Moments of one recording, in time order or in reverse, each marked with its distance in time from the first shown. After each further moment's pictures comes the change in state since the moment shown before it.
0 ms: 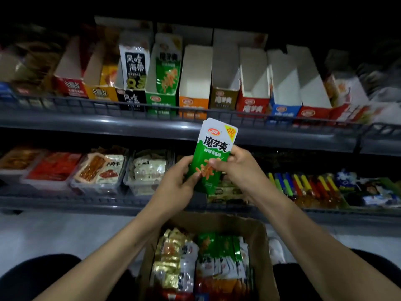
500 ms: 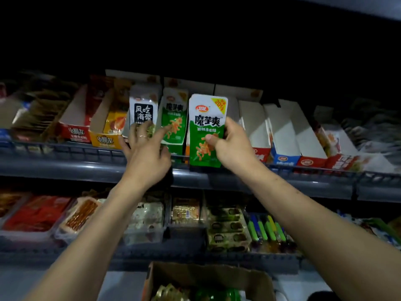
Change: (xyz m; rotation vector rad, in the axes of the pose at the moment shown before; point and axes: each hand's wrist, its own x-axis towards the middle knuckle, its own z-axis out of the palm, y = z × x) left_hand 0.112 0.057 -0.104 0.788 0.398 0.180; right_hand 0.089 -0.111 0.026 -0.284 0.199 -0.349
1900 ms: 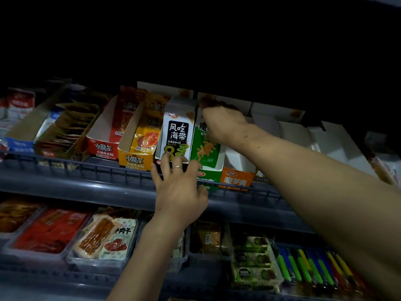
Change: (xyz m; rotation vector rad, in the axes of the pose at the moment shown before) left_hand 0.007 -0.028 0.020 0.169 -0.079 -0.015; right_hand 0.134 -0.039 0.084 -1.238 -0.169 -0.409
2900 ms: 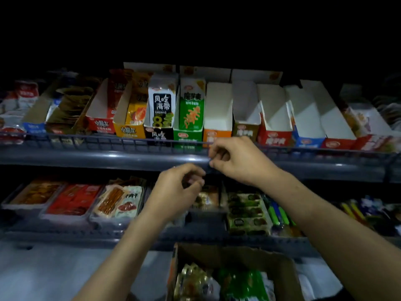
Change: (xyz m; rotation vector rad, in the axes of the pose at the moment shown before) left_hand -0.091 0.023 -0.027 -0.558 -0.213 0.052; right_hand -0.189 0.013 0.009 0.684 -0.077 0.037
